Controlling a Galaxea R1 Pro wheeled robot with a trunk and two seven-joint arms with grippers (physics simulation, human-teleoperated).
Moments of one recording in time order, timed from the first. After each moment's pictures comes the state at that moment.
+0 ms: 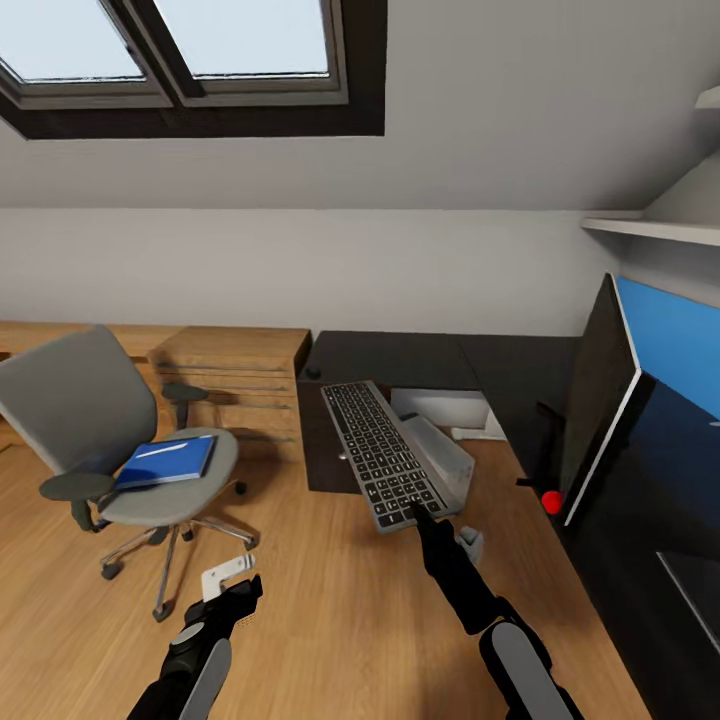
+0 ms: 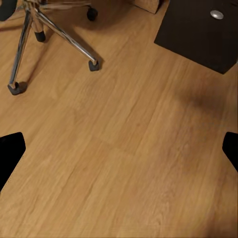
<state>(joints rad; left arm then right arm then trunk) -0.21 -0.03 -0.09 -1.18 0.41 0.32 0.43 -0.16 0.04 0.20 -1.40 -1.34 0.17 0.14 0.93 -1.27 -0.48</state>
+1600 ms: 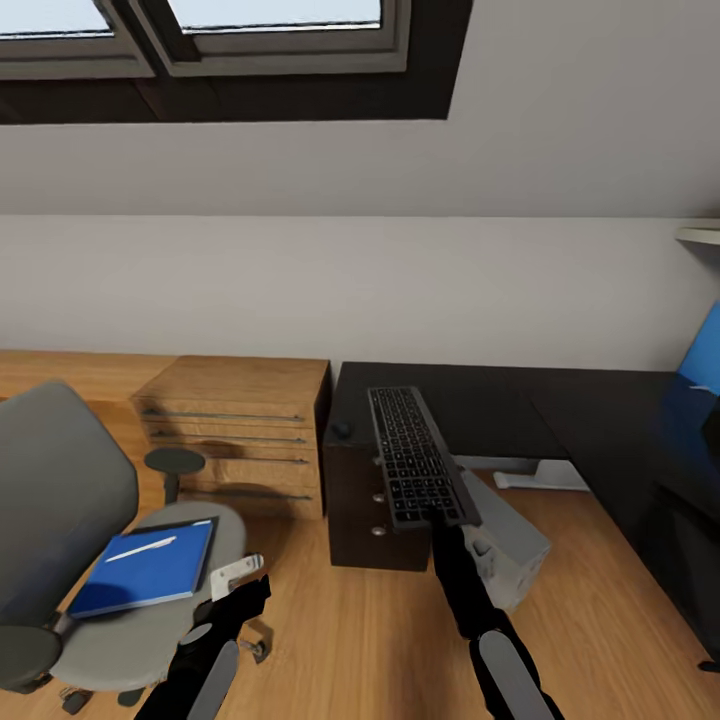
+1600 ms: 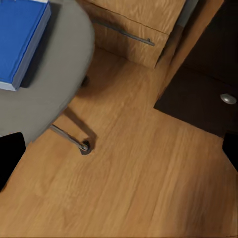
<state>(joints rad) -0.21 -0.03 -0.13 -1.18 0.40 0.32 0.43 -0.16 0.08 0.20 -1.32 -1.34 -0.08 0.14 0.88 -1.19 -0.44</state>
